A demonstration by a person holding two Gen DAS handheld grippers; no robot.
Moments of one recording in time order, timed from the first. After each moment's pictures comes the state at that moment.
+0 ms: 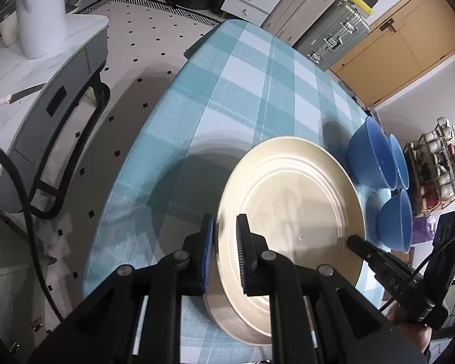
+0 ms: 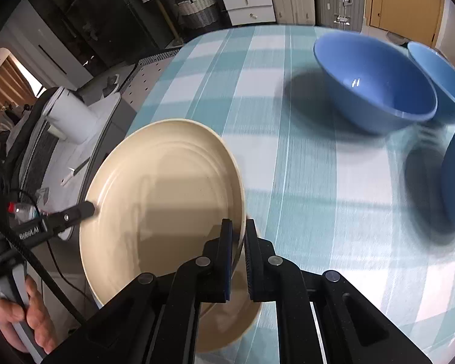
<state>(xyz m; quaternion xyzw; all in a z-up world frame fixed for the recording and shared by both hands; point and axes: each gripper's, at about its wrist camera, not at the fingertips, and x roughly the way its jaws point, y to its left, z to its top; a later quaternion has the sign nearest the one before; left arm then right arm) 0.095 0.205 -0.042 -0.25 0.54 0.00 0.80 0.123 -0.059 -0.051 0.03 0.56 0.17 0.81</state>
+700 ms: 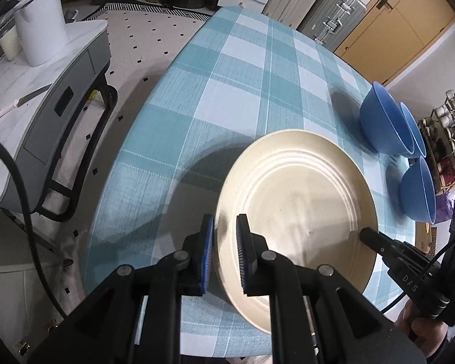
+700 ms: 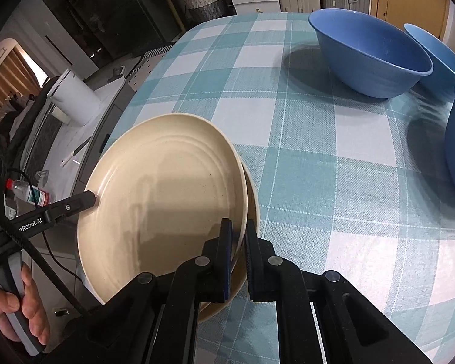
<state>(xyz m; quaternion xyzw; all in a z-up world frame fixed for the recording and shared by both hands) 0.068 0.182 -0.061 -0.19 0.56 0.01 0.81 0.089 -0.070 -0.078 0.02 0.56 0.18 0.81</state>
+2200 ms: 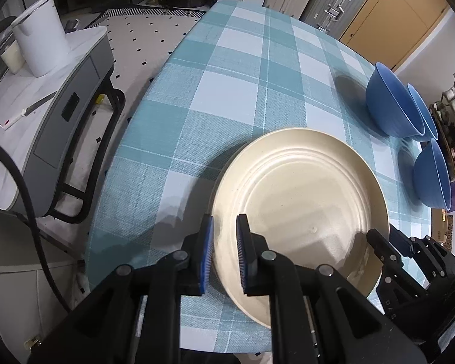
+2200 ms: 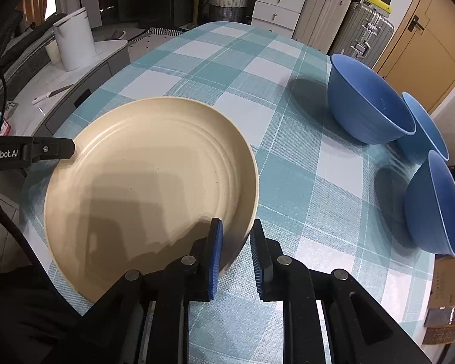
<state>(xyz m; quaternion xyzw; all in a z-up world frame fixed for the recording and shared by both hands) 0.066 0.160 -0.061 -0.15 0.57 0.03 0.81 0.052 -0.043 -0.082 -0.18 0.50 0.15 0.83</state>
